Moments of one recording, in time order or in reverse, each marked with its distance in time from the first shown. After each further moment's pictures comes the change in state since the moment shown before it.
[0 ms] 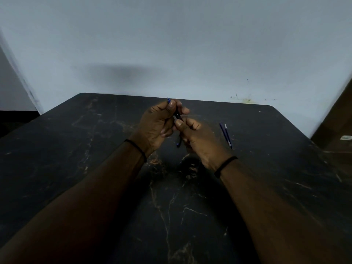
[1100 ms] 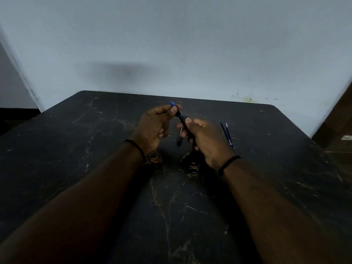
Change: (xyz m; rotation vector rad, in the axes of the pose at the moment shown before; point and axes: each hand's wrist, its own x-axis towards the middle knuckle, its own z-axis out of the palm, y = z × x) left_hand 0.003 -0.016 -0.020 0.137 0.201 -0.053; right_hand 0.005 0.005 -0.011 -0.071 0.077 0.077
